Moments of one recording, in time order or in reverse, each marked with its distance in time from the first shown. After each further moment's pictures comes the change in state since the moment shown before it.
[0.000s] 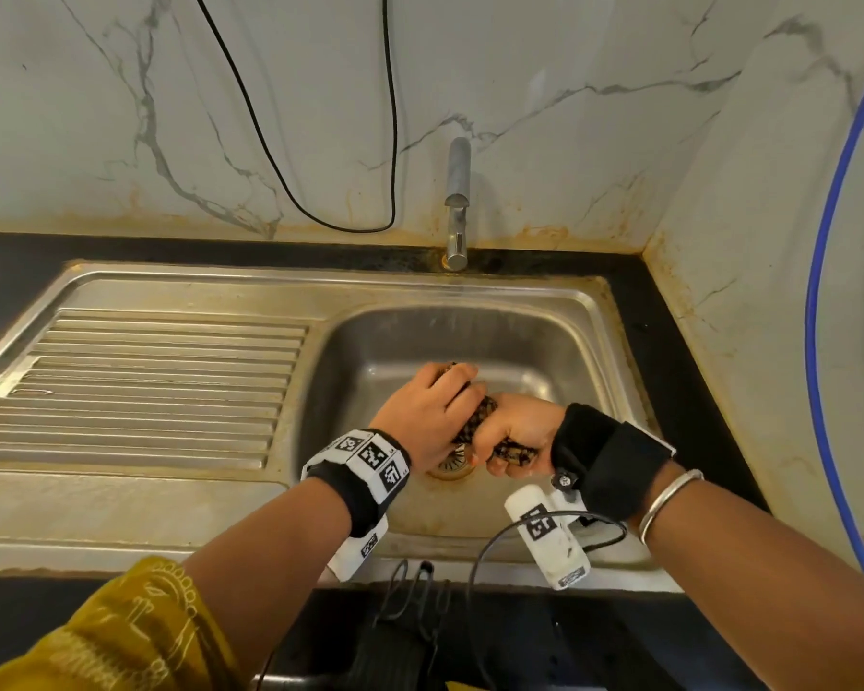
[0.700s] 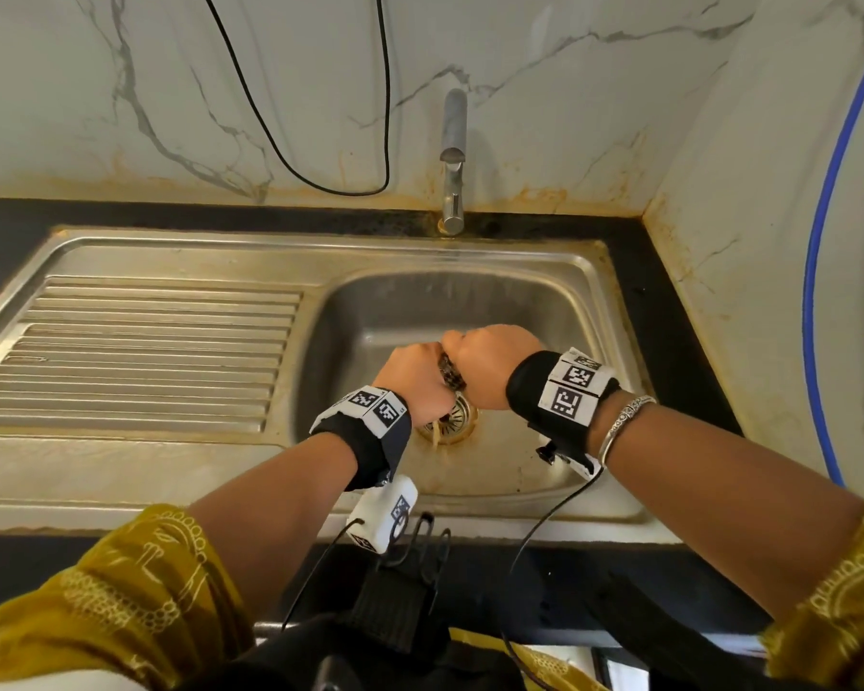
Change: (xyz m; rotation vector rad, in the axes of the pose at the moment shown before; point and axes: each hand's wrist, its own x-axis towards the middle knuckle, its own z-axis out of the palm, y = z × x) left_hand 0.013 0.008 -0.012 -0.543 -0.362 -0.820; right_hand 0.002 -0.026 0.012 -1.544 0.465 -0.408
